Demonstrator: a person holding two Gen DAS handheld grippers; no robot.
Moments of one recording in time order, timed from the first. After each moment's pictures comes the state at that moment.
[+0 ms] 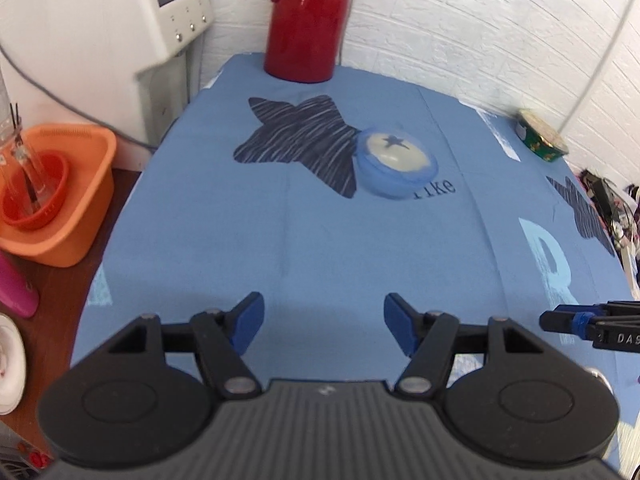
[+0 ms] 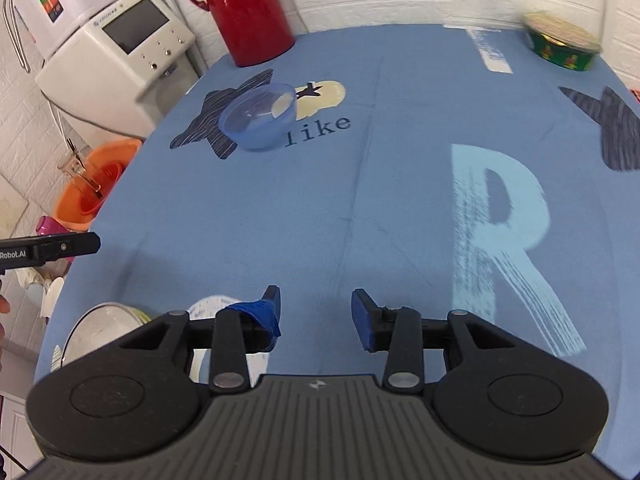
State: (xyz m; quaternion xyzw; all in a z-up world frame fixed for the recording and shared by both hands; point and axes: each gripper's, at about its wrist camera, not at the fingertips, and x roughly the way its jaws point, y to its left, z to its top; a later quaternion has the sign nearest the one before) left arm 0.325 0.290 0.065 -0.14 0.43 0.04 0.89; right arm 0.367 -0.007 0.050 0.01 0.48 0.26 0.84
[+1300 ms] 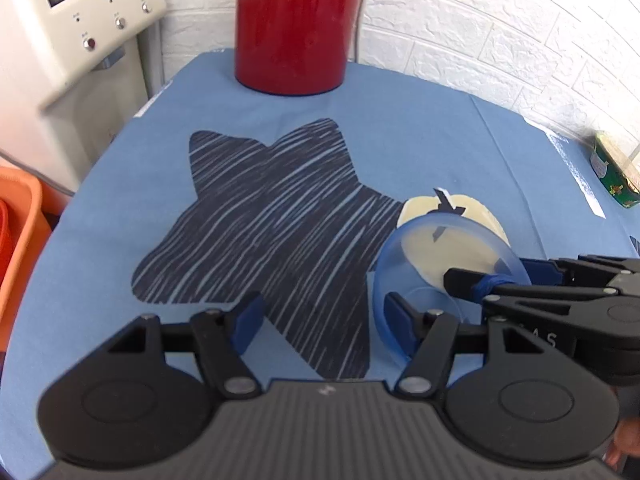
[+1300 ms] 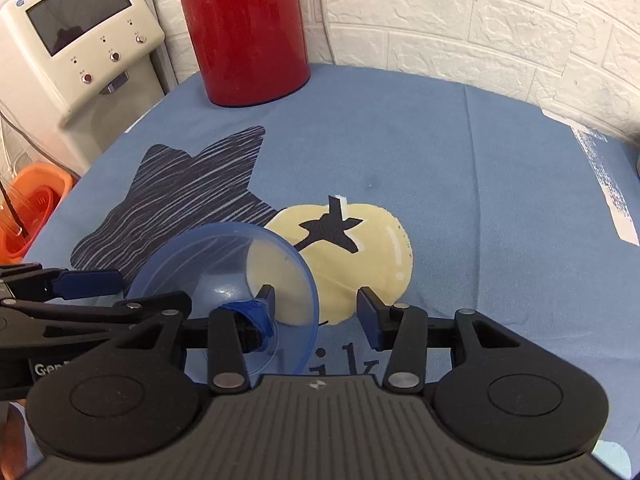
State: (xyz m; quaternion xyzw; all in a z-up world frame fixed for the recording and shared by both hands) left arm 0.535 0.295 0.000 -0.13 0.44 0.08 0.88; right arm 0.562 0.145 0.004 -0.08 0.44 0.25 0.86
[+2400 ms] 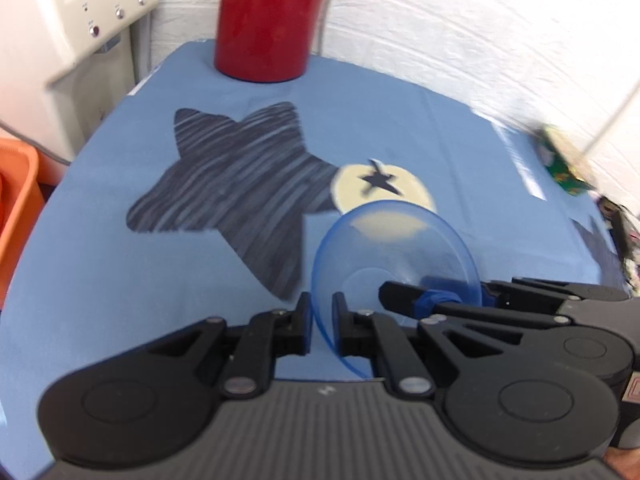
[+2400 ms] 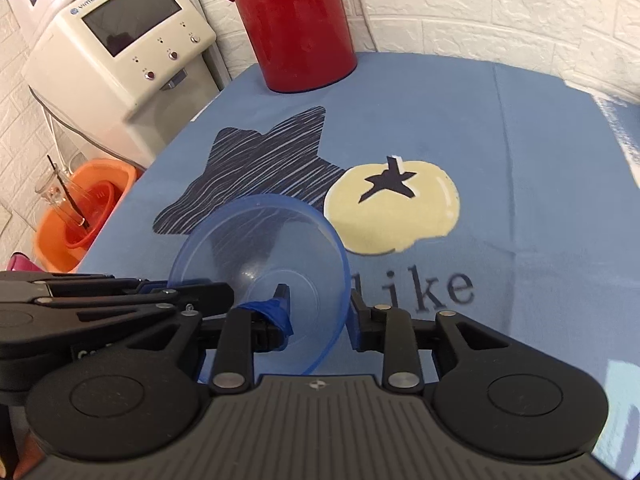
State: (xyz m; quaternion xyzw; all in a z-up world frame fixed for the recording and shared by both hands) left arm 0.477 0.256 0.042 -0.16 0.45 0.04 0.88; right arm 0.506 0.130 0.023 -0.03 0.46 0.30 0.83
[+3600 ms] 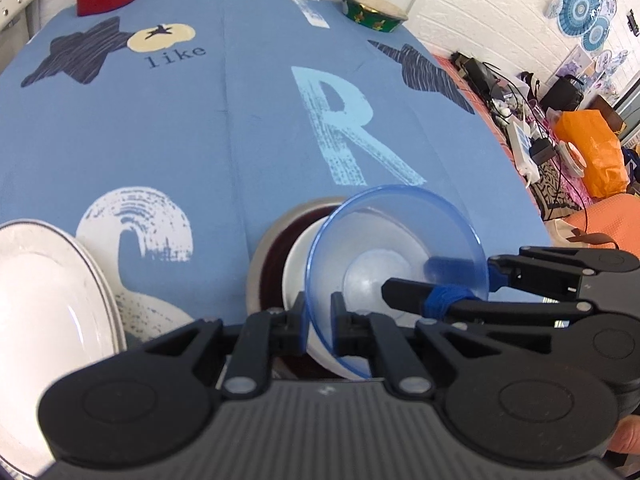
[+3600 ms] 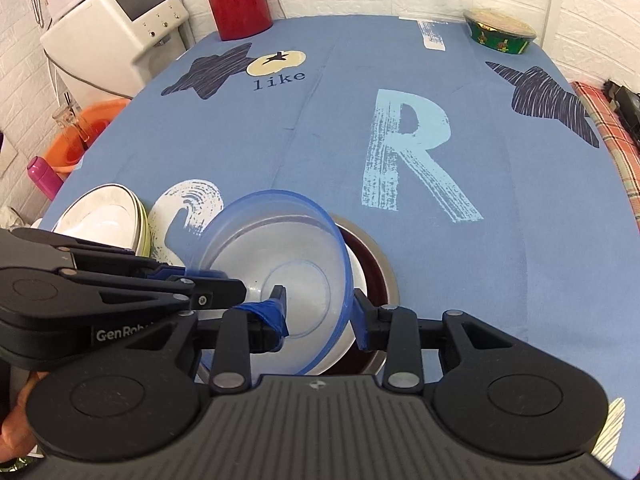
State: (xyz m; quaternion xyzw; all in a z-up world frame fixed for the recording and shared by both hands) left arm 0.263 0.034 0.050 -0.11 0.49 -0.12 0.85; right arm 0.251 -0.089 0.051 -0.04 0.47 0.22 0.85
